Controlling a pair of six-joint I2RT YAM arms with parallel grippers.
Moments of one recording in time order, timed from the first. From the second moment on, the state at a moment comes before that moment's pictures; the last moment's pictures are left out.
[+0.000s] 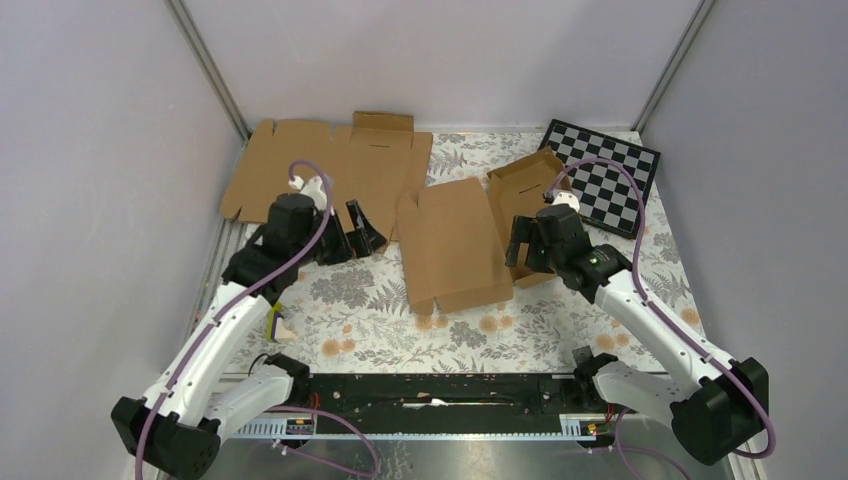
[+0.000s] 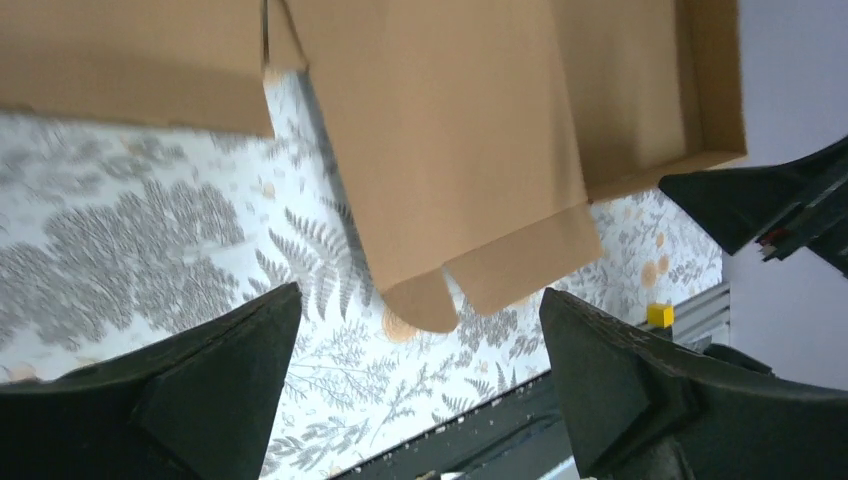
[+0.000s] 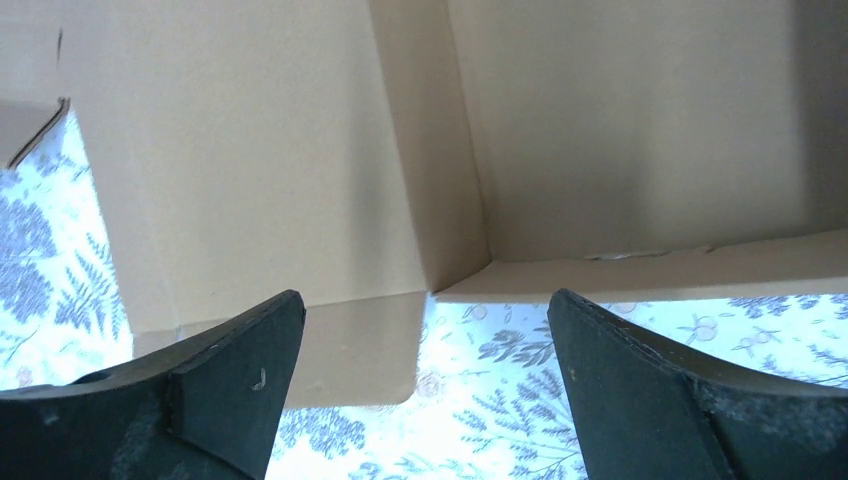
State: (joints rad) left arm -0.39 0.94 1.01 -0.65 0.19 -0.58; right arm 0.49 1.06 0.84 -0.59 0.23 0.51
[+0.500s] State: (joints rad) left arm -0.43 0.87 0.50 -0.32 0.41 -0.89; right arm 0.28 1.08 0.83 -0.62 0.12 0.57
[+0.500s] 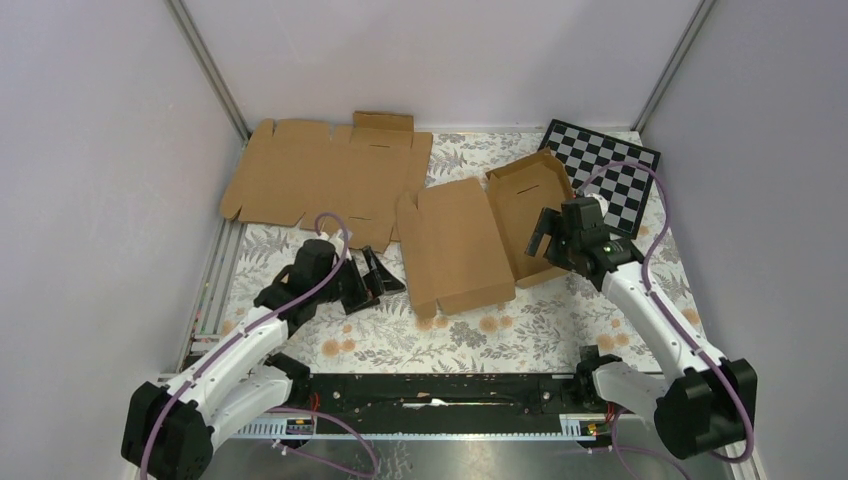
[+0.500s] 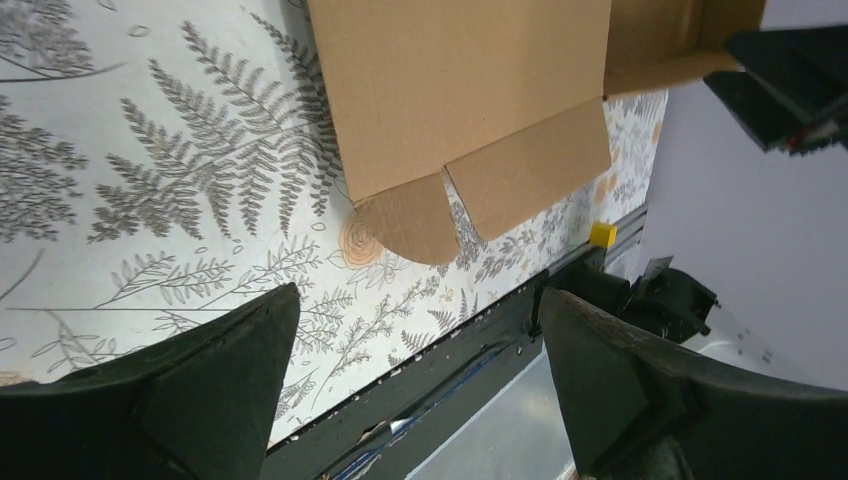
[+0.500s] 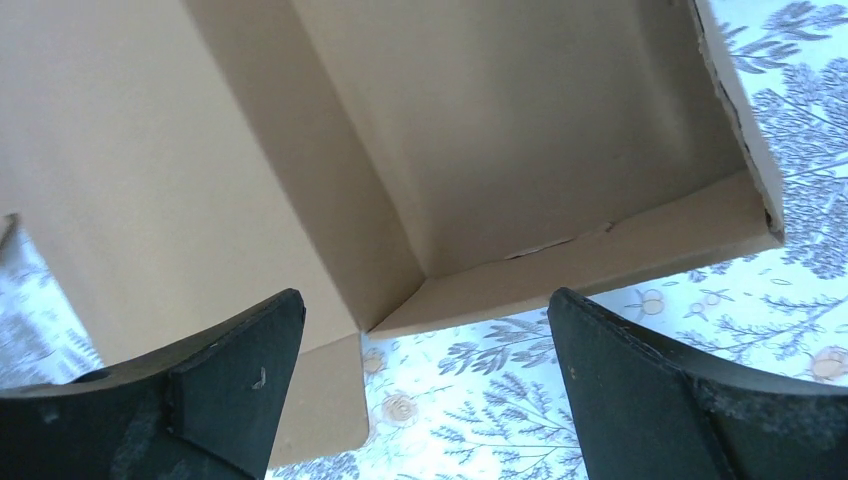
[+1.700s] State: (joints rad) left arm -0.46 0.91 0.41 -0.17 0.54 -0.81; right arm 0.13 1.51 0.87 -0.52 0.16 0.44
